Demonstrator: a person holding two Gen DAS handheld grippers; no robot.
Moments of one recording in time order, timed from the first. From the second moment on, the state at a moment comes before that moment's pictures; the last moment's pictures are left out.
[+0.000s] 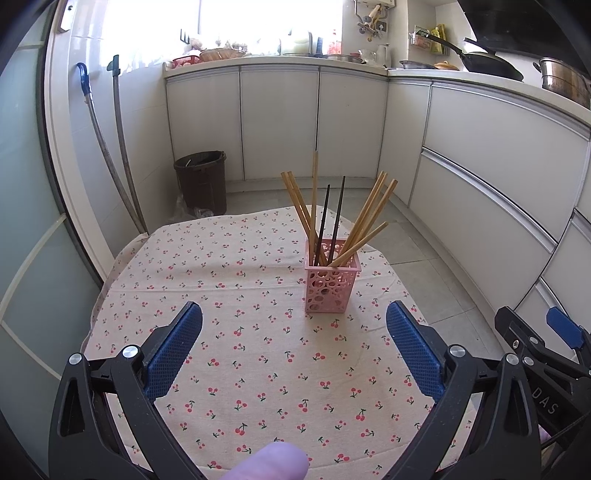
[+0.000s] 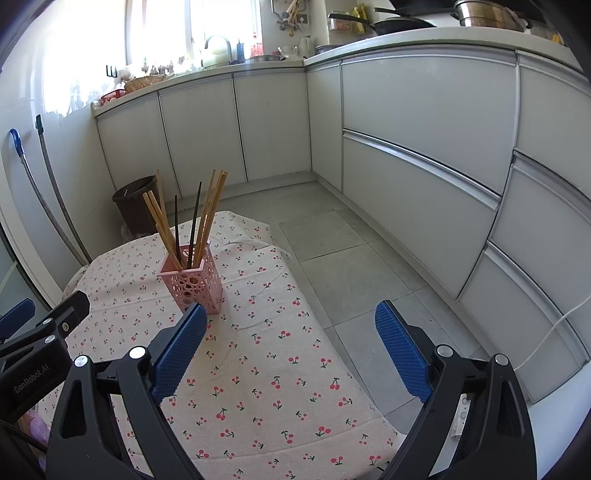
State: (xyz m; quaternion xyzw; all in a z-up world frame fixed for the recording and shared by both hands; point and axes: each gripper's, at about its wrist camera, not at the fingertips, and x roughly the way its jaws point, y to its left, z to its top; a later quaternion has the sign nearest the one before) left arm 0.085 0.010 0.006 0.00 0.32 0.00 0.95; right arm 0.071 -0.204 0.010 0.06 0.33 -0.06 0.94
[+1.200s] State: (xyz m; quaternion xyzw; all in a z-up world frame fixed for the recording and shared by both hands) left arm 0.086 0.010 0.003 0.00 0.32 0.01 0.95; right arm 0.073 -0.205 0.008 0.06 0.34 -0.06 0.94
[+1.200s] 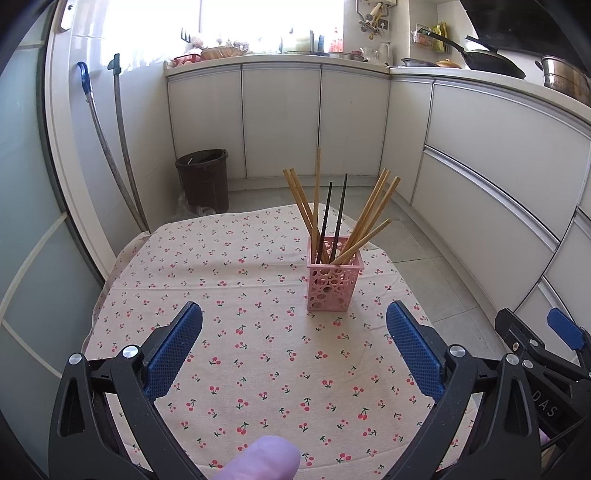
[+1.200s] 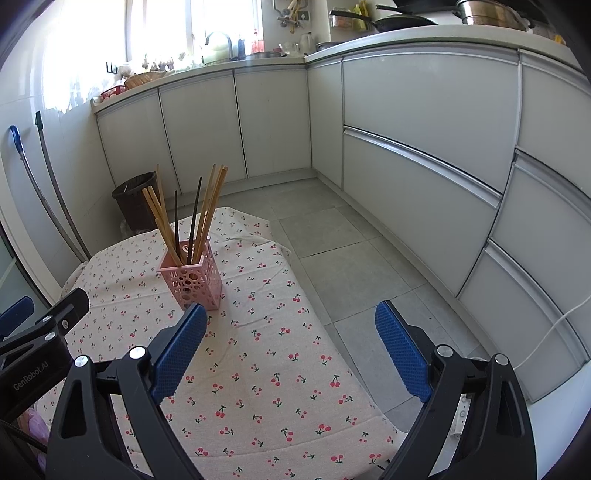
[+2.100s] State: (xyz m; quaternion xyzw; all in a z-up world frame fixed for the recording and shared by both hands) left arm 0.083 0.006 0.002 0.01 0.32 -0.01 0.95; right arm 0.077 -0.207 0.002 0.06 0.35 -0.07 0.93
